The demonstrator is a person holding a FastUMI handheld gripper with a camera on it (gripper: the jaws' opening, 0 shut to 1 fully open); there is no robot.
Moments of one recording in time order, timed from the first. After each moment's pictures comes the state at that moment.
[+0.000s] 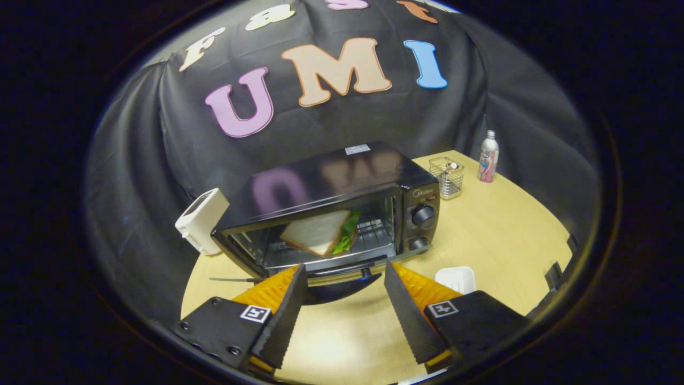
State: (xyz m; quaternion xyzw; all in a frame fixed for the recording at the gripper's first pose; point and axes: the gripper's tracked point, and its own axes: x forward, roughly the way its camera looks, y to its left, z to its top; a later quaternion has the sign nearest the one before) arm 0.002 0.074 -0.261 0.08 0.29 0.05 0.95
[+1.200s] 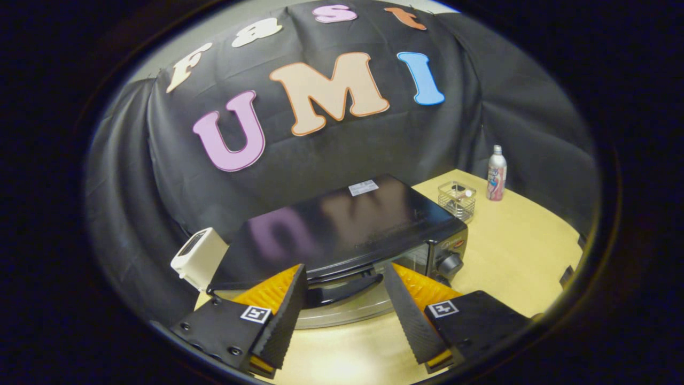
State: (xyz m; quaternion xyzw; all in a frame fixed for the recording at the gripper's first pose) arm 0.071 0.096 -0.228 0.09 0.21 0.04 0.97
